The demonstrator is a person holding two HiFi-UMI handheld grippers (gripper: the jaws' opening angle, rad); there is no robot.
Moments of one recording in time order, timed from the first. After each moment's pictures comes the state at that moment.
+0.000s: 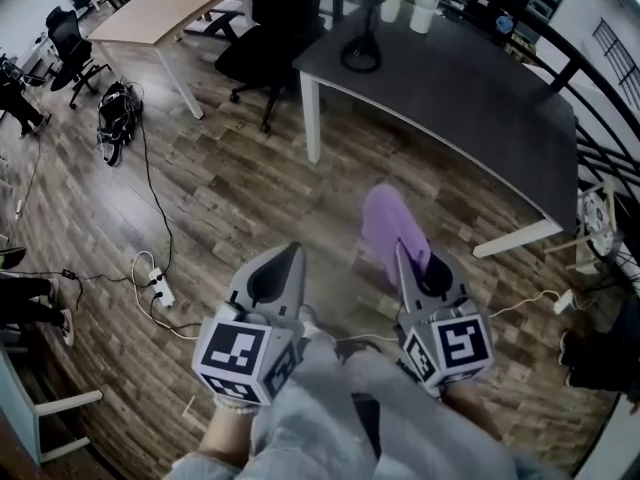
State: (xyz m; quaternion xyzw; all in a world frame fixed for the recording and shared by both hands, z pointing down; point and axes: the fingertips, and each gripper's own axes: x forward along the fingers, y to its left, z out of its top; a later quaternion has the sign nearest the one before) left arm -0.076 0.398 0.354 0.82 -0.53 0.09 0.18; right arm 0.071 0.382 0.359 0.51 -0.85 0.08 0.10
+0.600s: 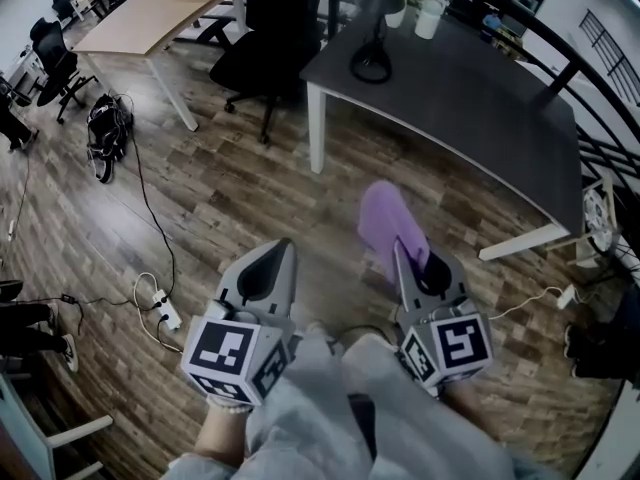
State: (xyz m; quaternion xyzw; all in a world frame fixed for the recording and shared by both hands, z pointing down) left arm -0.155 0.329 0.355 0.84 -0.51 0.08 0.18; right arm -0.001 0.322 0.364 0.54 -0.84 0.08 0.10
